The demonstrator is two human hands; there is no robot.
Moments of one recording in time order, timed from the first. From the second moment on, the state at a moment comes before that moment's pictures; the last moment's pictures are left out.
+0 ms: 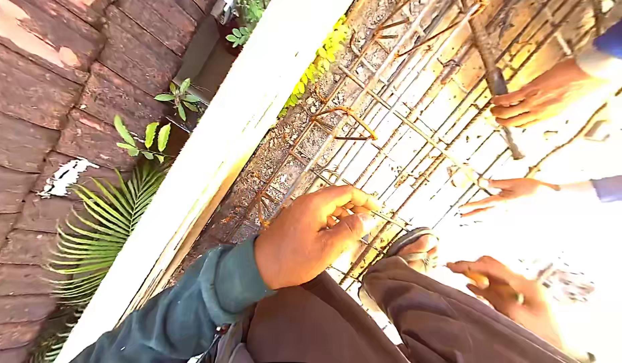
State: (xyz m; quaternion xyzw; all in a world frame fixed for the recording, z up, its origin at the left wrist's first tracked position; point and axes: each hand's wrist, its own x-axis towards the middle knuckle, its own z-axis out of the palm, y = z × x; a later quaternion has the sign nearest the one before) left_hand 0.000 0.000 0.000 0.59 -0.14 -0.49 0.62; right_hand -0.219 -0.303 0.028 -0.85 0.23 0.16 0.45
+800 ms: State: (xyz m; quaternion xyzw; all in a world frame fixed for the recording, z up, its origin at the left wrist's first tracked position) left_hand -0.049 -0.046 -0.029 0.24 0.37 -0.67 0.59; right_hand -0.118 -0.225 0.021 -0.87 -0.16 0.23 0.41
